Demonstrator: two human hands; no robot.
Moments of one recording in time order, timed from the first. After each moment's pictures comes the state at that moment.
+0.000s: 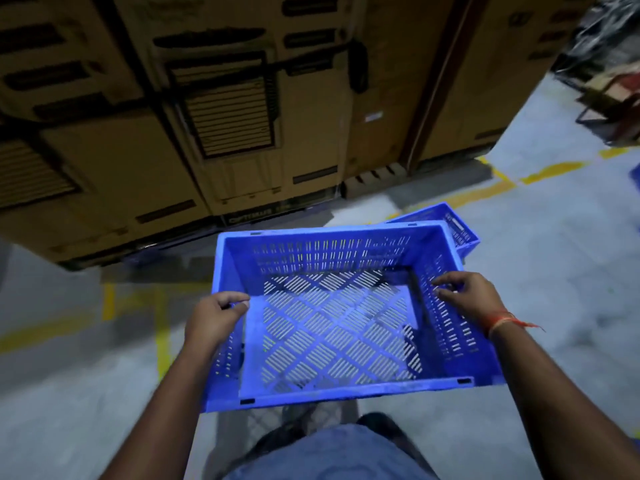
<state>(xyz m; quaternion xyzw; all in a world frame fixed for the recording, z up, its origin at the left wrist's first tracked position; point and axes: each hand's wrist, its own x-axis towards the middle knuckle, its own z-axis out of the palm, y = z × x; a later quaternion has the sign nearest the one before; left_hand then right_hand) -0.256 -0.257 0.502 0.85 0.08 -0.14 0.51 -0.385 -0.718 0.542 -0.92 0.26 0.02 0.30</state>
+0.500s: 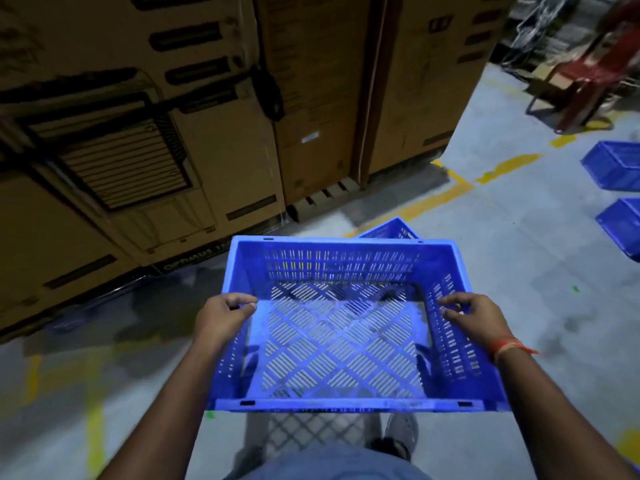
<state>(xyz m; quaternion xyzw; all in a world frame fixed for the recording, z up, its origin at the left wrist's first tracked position) -0.150 -0.543 0.495 0.87 0.01 -0.17 0.47 -0.368 -0.969 0.513 -0.87 0.35 -0.02 0.35</state>
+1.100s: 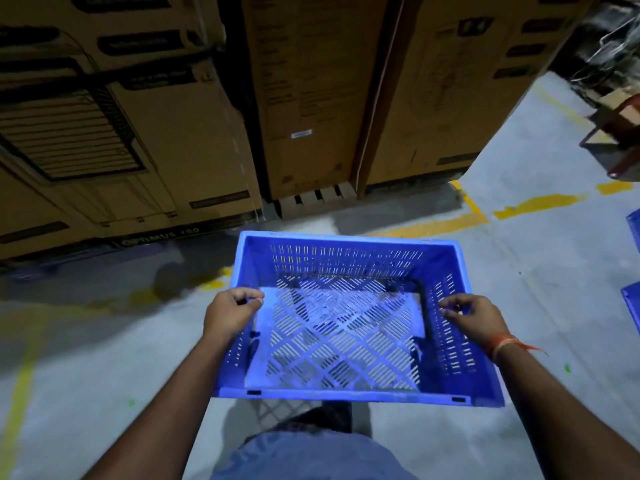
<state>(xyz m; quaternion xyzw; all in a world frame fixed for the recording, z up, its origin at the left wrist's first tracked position) -0.119 -0.832 0.461 0.85 0.09 -0.15 0.49 -0.245 -1.286 0.497 -0.89 0.29 0.05 0.34</state>
